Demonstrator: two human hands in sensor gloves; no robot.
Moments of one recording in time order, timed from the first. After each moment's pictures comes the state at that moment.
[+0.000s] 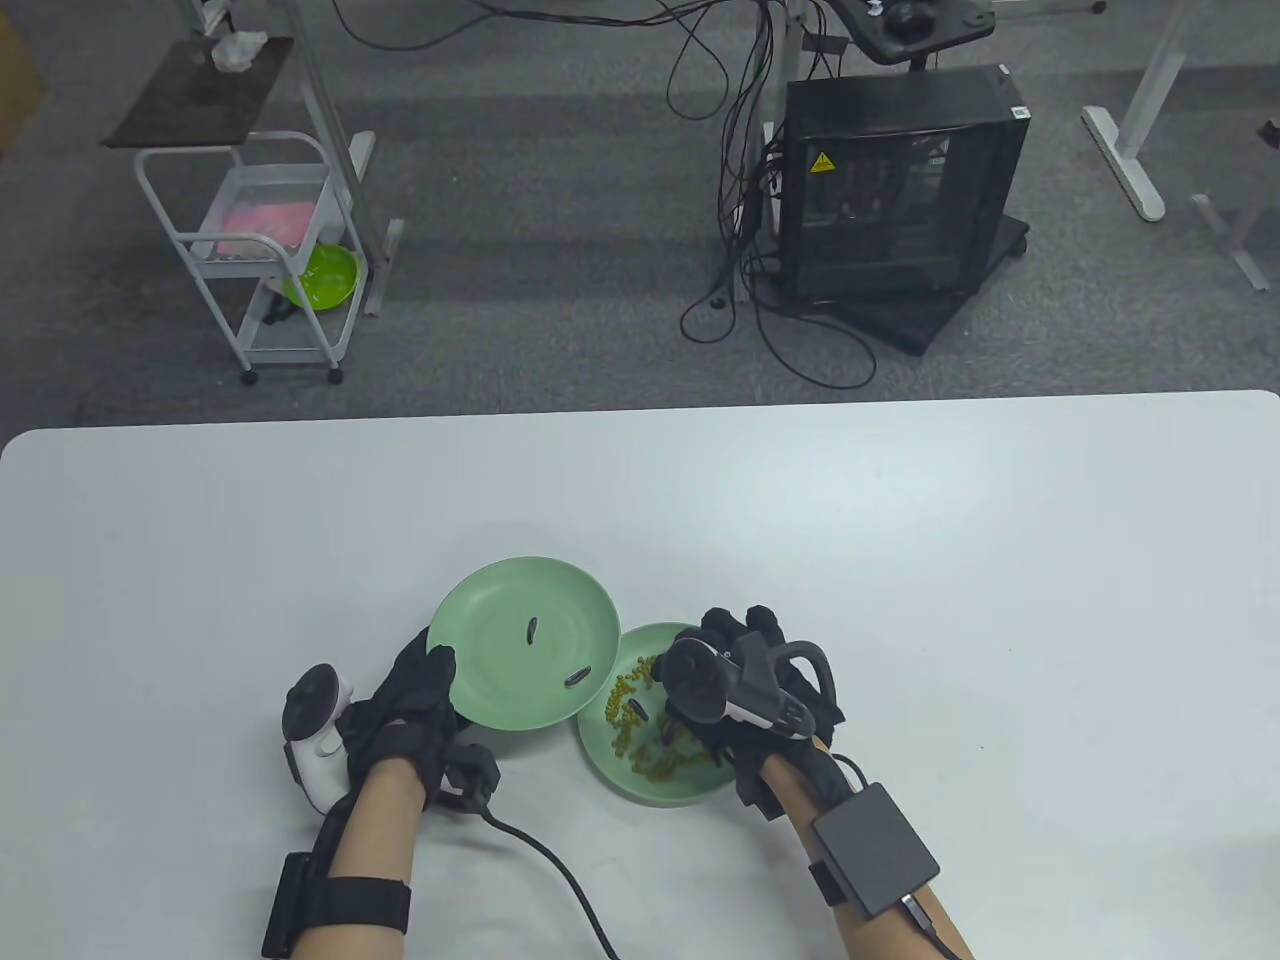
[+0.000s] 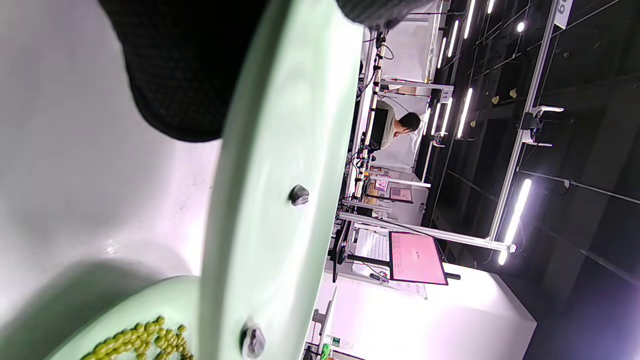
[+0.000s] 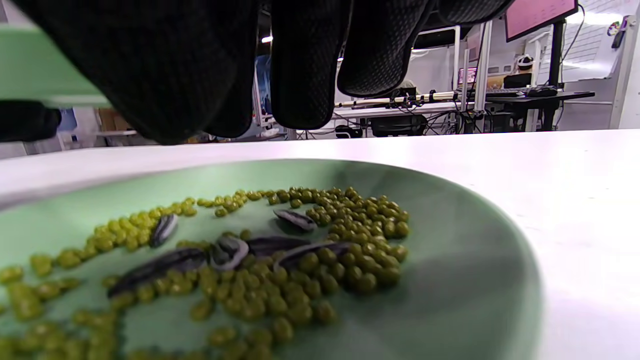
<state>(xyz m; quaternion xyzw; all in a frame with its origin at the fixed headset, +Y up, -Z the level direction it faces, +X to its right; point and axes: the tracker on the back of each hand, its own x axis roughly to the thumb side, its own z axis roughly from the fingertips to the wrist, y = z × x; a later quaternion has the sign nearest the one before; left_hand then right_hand) -0.282 -0.798 -0.330 -0.10 0.11 0.73 0.66 0.042 -0.741 -0.334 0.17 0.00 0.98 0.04</state>
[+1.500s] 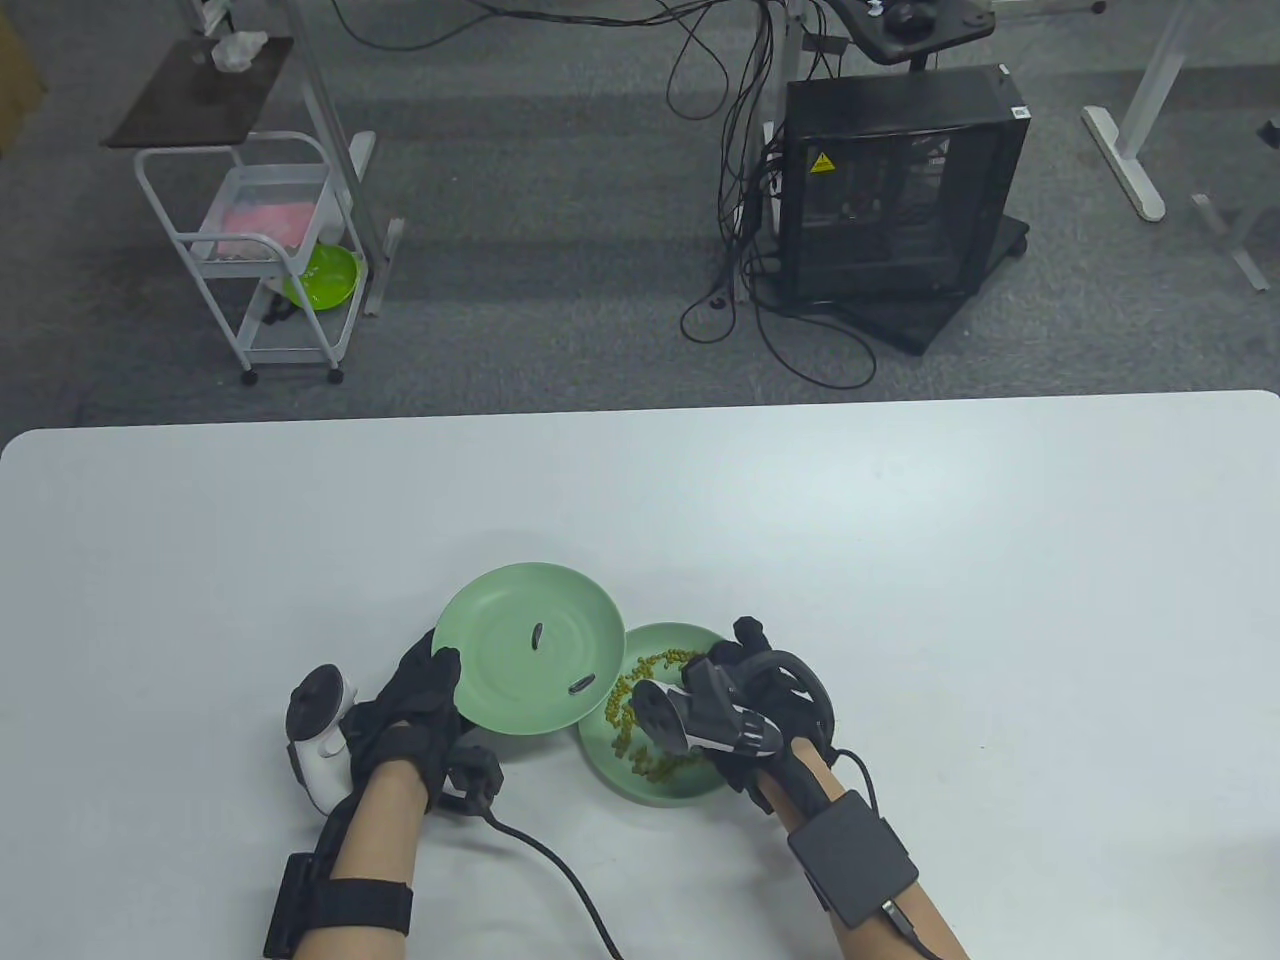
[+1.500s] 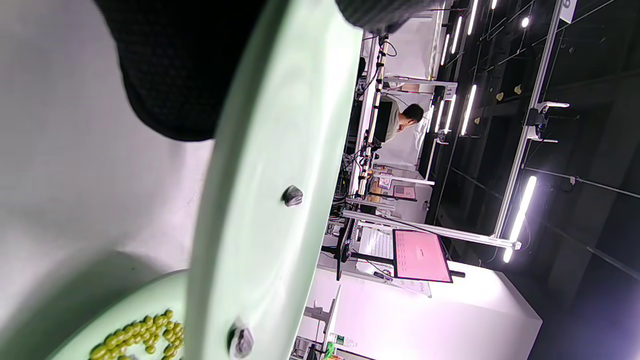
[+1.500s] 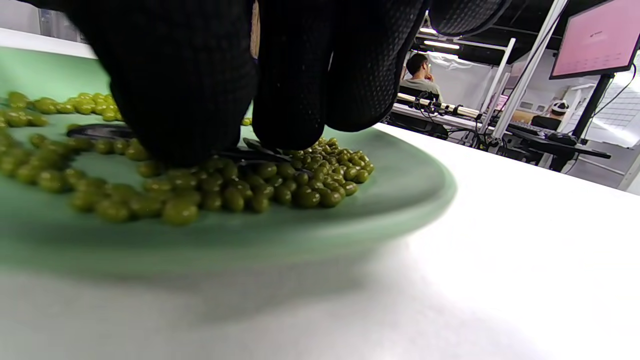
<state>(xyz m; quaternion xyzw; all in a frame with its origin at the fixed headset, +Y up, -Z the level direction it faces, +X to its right) -0.280 -0.800 -0.330 -0.11 0.11 0.73 0.67 0.024 -0.760 -0.326 0.21 0.01 0.97 -0.10</state>
